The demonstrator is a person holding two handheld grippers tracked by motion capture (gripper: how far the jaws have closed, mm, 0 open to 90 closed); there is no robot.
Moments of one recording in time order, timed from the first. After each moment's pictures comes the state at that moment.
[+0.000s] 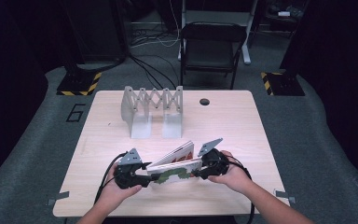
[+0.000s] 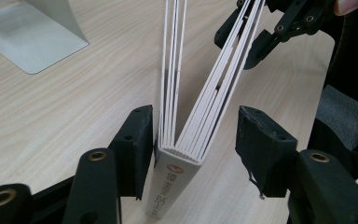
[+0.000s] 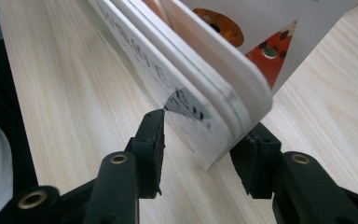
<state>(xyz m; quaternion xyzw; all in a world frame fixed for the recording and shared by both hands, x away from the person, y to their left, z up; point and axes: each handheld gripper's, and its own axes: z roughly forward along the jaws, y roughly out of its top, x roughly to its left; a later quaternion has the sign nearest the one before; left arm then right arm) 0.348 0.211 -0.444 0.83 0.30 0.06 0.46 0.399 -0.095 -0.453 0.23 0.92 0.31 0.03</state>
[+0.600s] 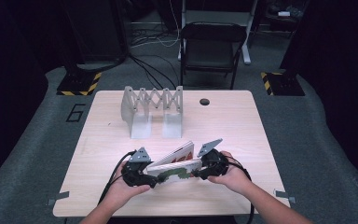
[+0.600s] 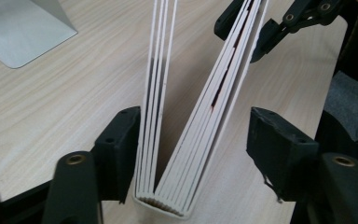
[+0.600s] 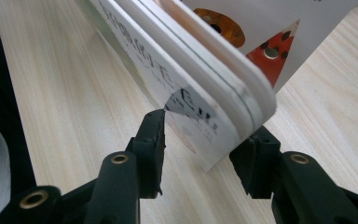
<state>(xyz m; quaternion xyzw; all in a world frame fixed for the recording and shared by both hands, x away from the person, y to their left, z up) 0.355 0.192 -0.444 0.86 0.30 0.05 0.42 0.397 -0.094 -0.454 0.24 0.92 0.31 0.04</state>
